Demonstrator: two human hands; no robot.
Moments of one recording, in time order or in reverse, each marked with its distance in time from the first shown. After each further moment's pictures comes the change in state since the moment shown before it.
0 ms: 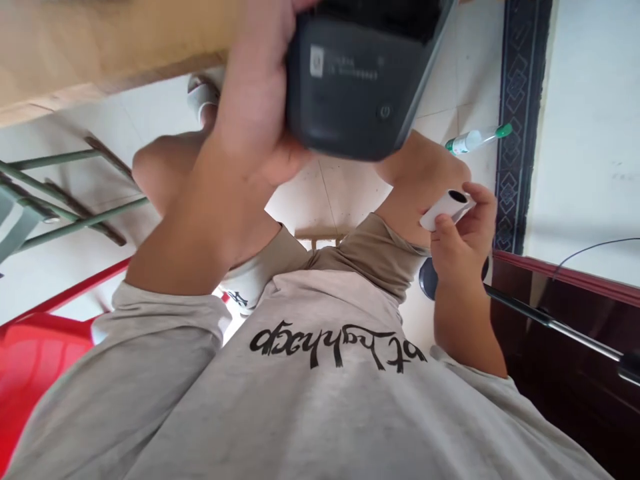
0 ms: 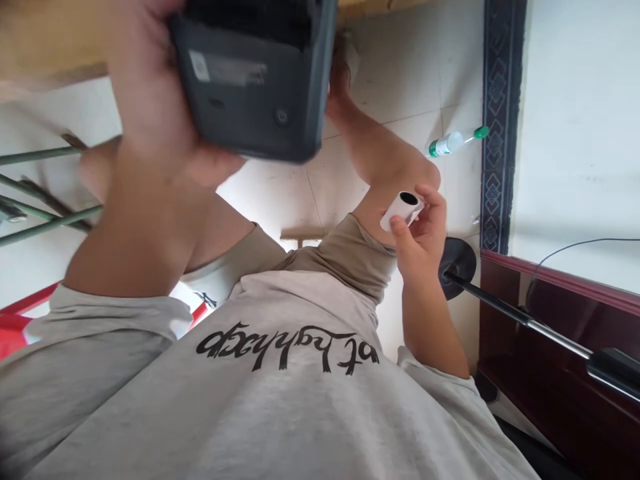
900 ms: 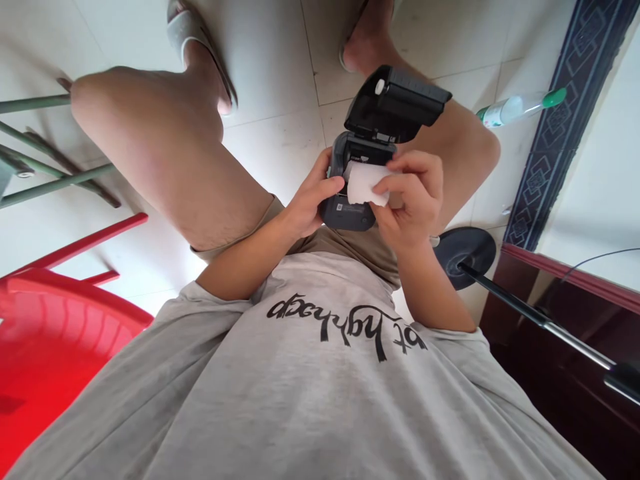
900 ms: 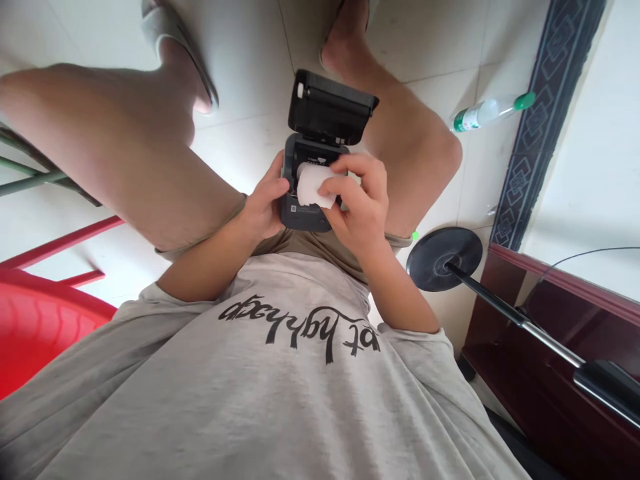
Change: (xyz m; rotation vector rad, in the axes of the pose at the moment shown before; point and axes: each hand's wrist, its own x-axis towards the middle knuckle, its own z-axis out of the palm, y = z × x) left_hand 0.017 -0.185 -0.077 -0.001 -0.184 0.109; right_hand 0.021 -0.001 0.070 -0.488 -0.102 -0.468
